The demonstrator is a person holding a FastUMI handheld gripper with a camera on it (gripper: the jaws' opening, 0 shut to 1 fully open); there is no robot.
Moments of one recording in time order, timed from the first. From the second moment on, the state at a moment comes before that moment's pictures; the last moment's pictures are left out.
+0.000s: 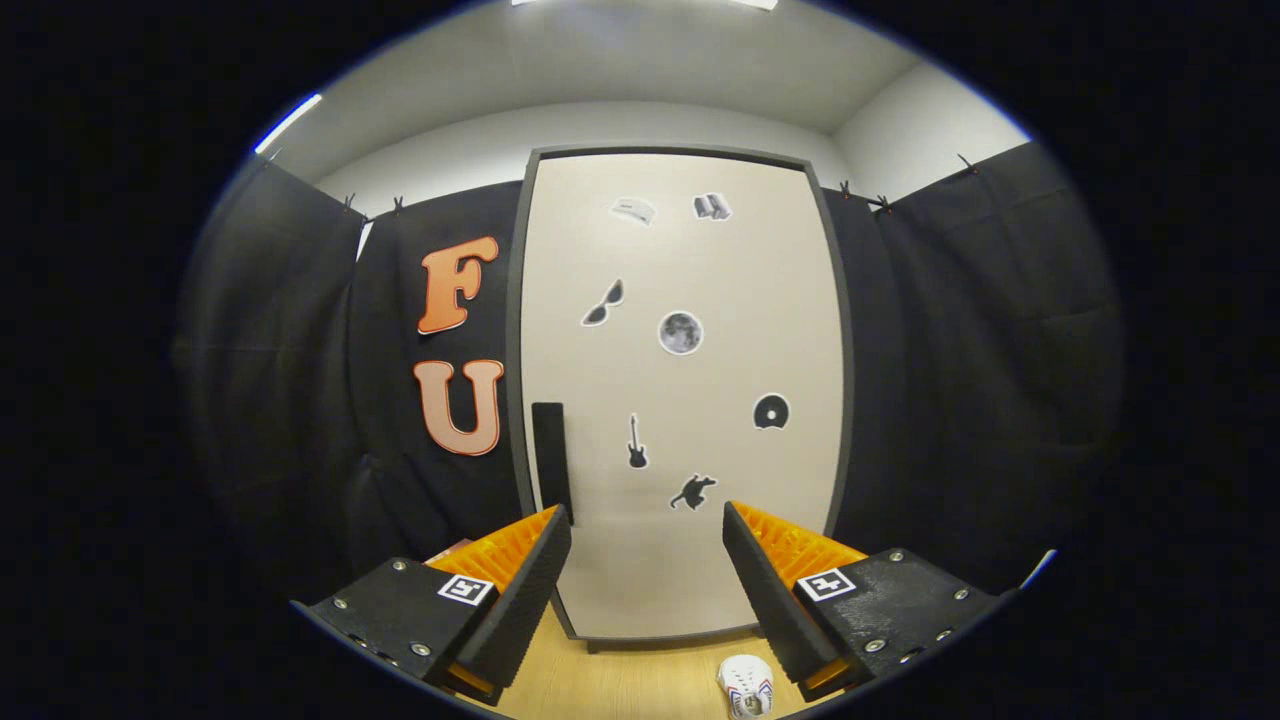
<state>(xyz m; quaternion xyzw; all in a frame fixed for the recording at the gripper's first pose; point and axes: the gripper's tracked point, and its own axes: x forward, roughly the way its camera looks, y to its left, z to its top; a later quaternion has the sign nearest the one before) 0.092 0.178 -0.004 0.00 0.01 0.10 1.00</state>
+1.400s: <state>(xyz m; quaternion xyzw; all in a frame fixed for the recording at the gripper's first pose) 0.137 0.244 -0.039 0.01 0.05 0.17 0.98</state>
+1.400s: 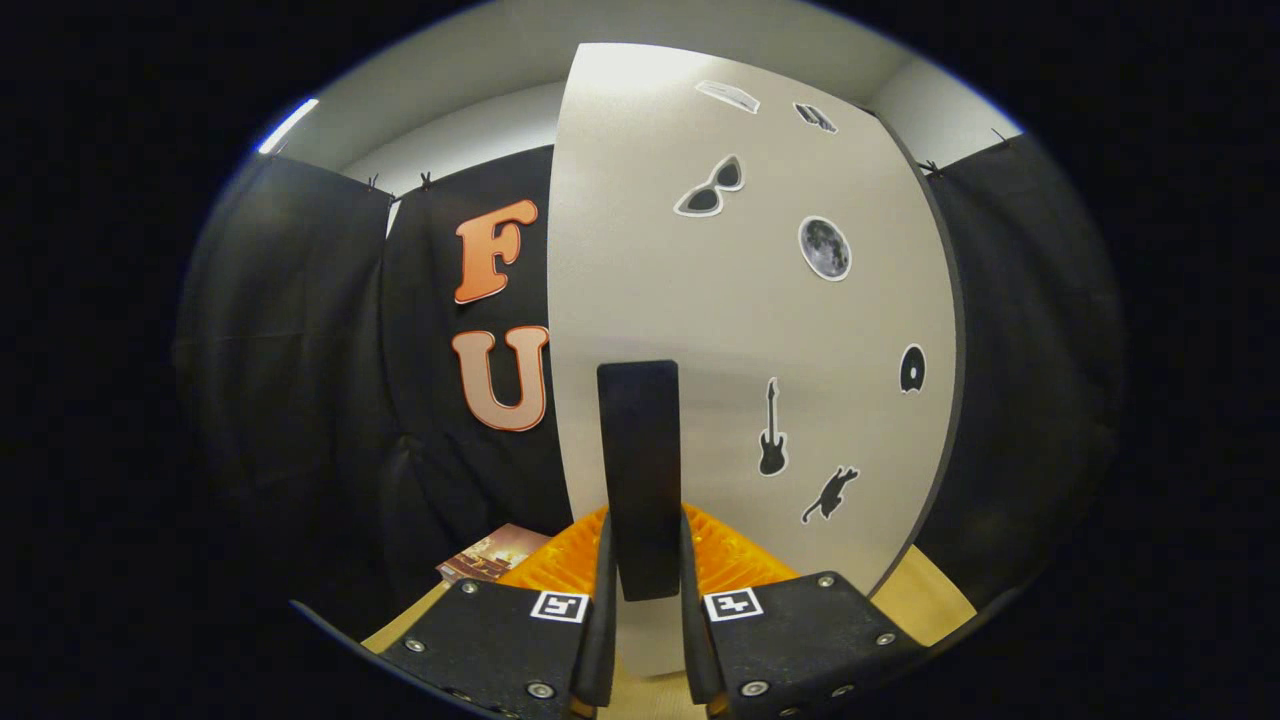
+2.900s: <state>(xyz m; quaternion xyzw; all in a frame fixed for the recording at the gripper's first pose) 0.051 0.027 -0.074 0.07 0.10 -0.05 0.99</state>
